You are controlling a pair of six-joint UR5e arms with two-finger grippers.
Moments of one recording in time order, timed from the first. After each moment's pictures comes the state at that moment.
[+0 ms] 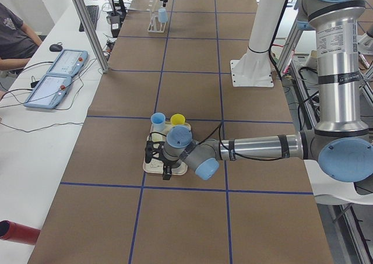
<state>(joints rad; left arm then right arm) -1.28 -1.40 -1.54 -2.38 -2.26 -0.67 1.20 -1.28 1.72 -1.40 2.21 0.33</state>
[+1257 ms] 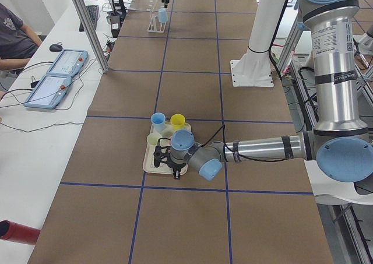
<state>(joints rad) -1.18 -1.40 -1.52 -2.35 -2.26 -0.68 1.20 -1.29 1.72 -1.40 2.25 0.33</state>
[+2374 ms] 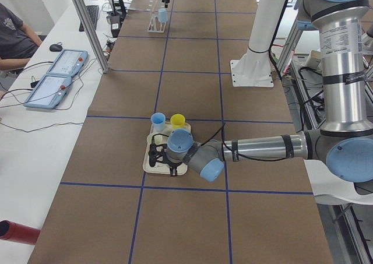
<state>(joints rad) -1.38 -1.43 -1.64 -2.24 -2.41 -0.67 1.19 -1.29 1.74 -1.40 2.25 0.34</state>
